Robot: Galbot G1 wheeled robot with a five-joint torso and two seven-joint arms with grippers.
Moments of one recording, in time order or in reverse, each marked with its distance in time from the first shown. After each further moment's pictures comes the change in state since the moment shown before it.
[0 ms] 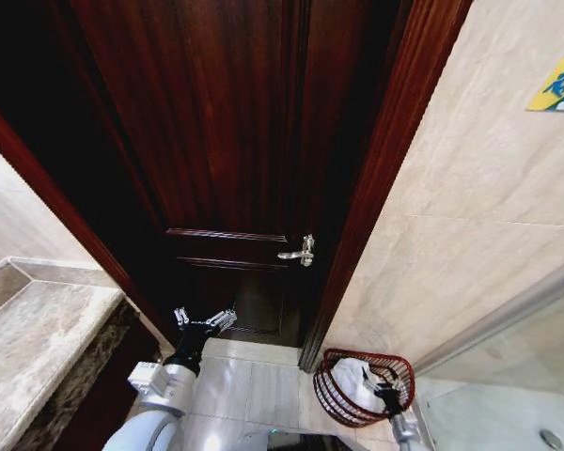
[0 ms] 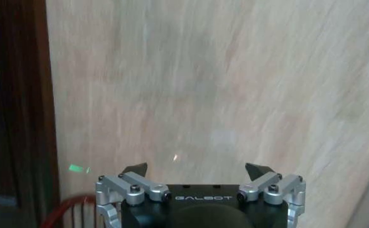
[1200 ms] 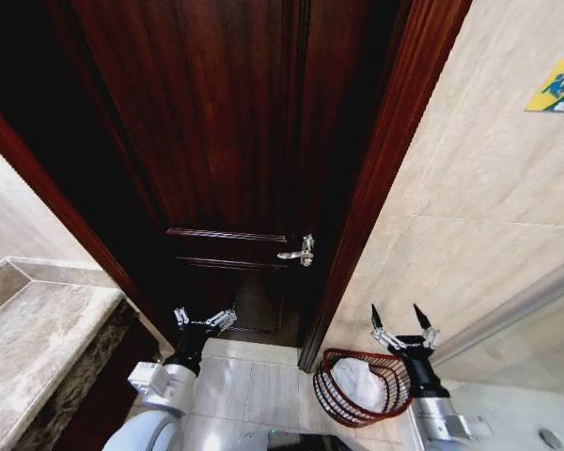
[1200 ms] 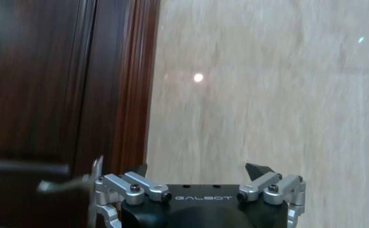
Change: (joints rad) left arm 0.000 0.000 0.000 0.000 0.000 0.000 0.000; right arm -0.595 0.087 -0.237 1.478 0.182 -0.425 0.248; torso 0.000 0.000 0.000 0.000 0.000
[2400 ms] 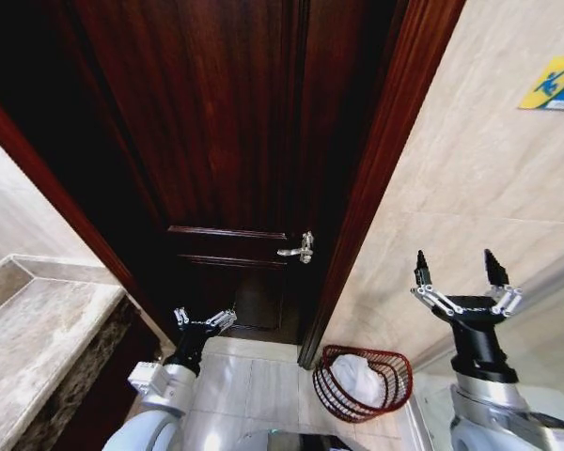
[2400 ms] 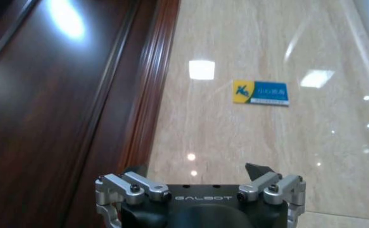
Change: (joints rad) left arm 0.000 0.000 0.000 0.000 0.000 0.000 0.000; right arm 0.096 -0.004 0.090 0.161 0.056 0.065 -0.009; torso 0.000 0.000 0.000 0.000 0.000
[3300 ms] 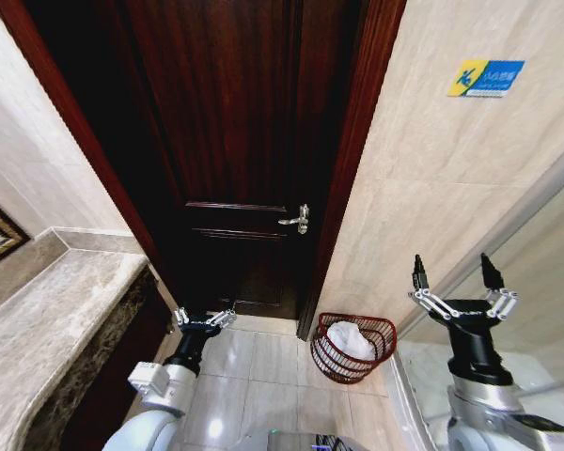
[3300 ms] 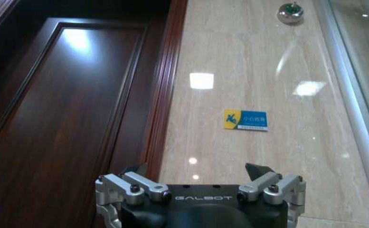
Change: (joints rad) left arm 0.000 0.000 0.000 0.000 0.000 0.000 0.000; right arm -0.010 0.008 -0.001 -0.014 0.015 0.035 -0.021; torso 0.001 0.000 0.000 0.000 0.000
